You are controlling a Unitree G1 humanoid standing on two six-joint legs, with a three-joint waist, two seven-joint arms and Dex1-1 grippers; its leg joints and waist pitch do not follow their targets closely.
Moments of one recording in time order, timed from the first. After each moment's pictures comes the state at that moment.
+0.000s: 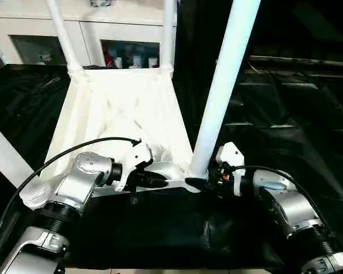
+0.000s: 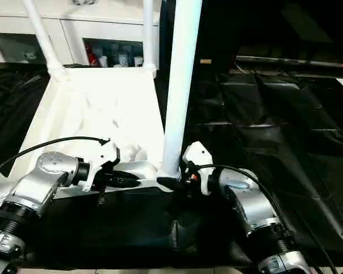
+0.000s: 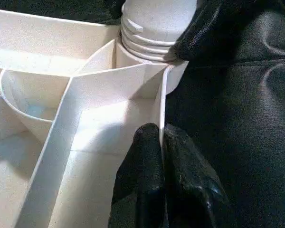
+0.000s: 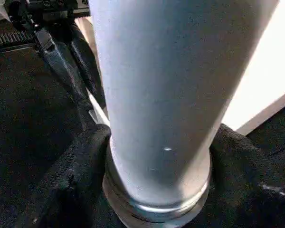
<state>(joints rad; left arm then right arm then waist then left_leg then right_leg) -0.50 0.39 -0.24 0.45 -0.03 0.21 -1.26 -0.36 -0.34 0.20 0.36 0.16 0.11 0.98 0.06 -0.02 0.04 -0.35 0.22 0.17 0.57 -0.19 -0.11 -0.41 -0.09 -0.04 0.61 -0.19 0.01</state>
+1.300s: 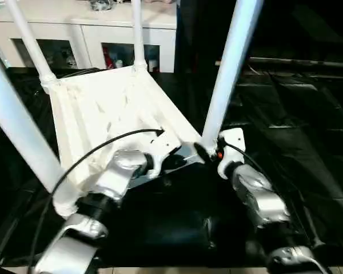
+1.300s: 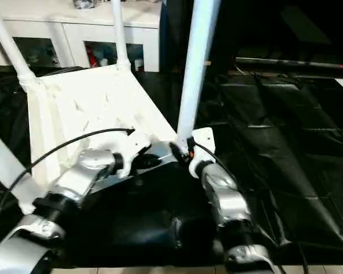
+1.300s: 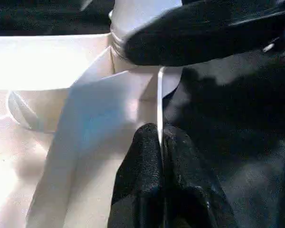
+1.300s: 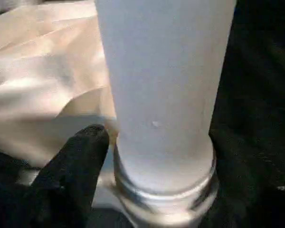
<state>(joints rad) -0.60 0.20 -0.24 0.60 0.08 0.18 -0.90 -0.39 -0.12 0.04 0.48 0.13 0.13 0.51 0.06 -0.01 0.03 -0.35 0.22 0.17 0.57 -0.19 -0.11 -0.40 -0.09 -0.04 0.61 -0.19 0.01</state>
